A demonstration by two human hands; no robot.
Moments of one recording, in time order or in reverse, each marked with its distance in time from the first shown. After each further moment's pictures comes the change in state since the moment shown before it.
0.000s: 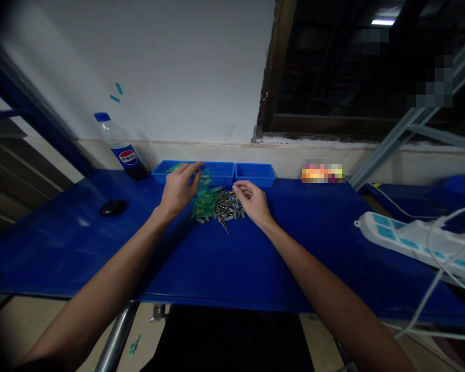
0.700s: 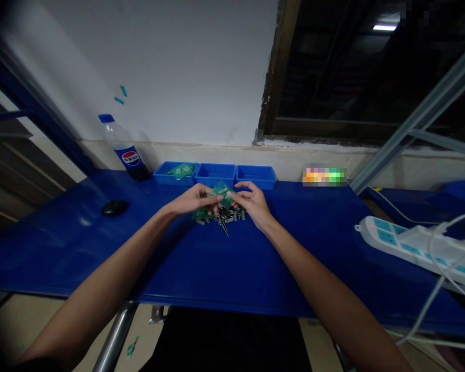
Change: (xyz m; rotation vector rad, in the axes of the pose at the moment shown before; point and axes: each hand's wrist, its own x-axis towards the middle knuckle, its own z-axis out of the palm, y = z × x) left_hand -0.004 0.012 0.010 -0.786 -0.772 -0.302; right_hand -0.003 -0.019 0.002 0.392 -0.086 0.250
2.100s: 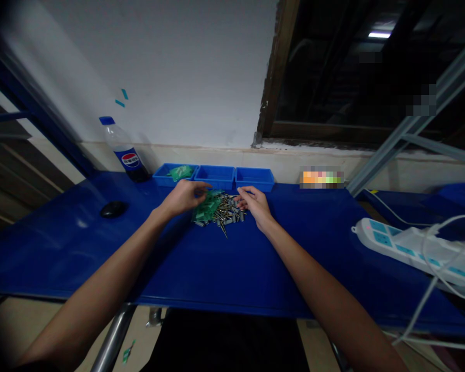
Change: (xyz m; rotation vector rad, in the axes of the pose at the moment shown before) left_hand 0.000 -0.029 -0.033 0.580 0.428 0.220; right_hand 0.004 0.000 -0.011 -0.059 0.121 0.117
